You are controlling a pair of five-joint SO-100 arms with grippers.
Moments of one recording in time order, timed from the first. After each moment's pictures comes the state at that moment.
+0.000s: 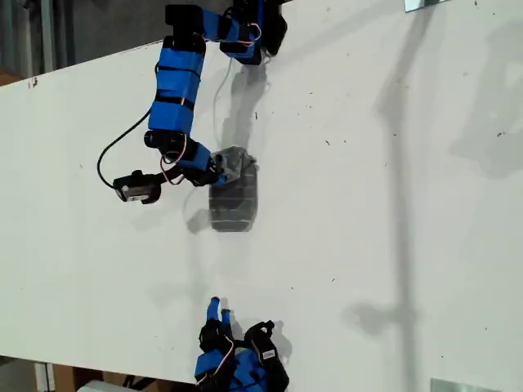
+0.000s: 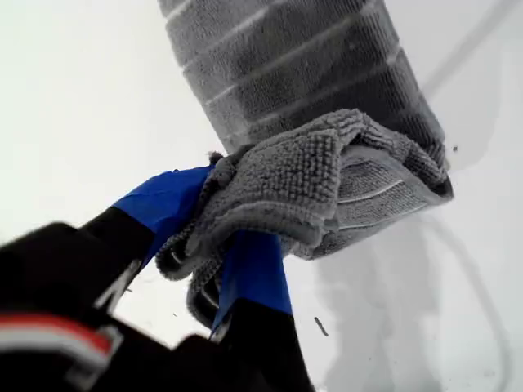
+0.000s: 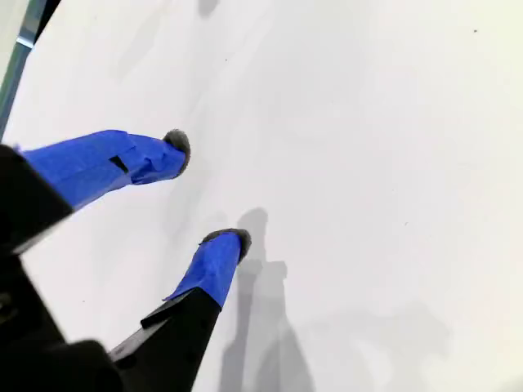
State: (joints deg) arm 0 -40.7 198.8 177.4 76.8 -77.3; arm 1 13.1 76.6 69.0 81.8 46.1
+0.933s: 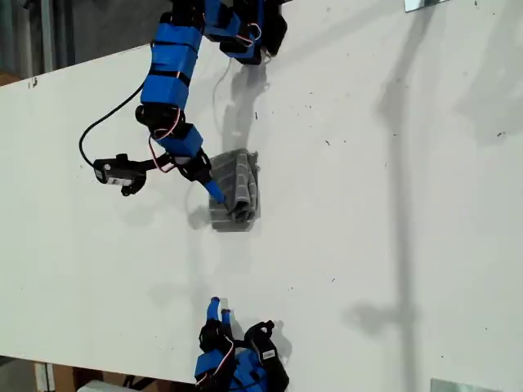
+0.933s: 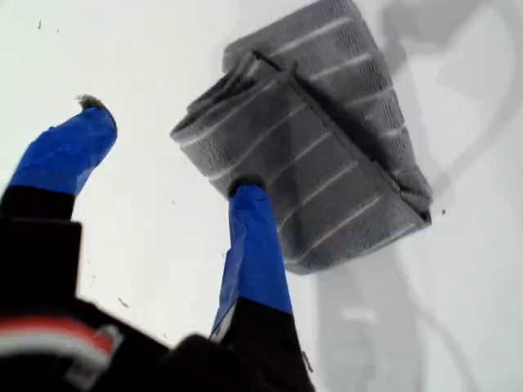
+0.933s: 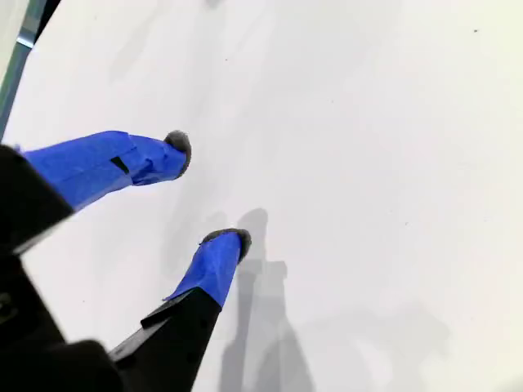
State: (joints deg) arm 0 -40.7 198.8 177.4 76.8 -77.3; arm 1 14.1 96.2 84.6 72.5 43.1
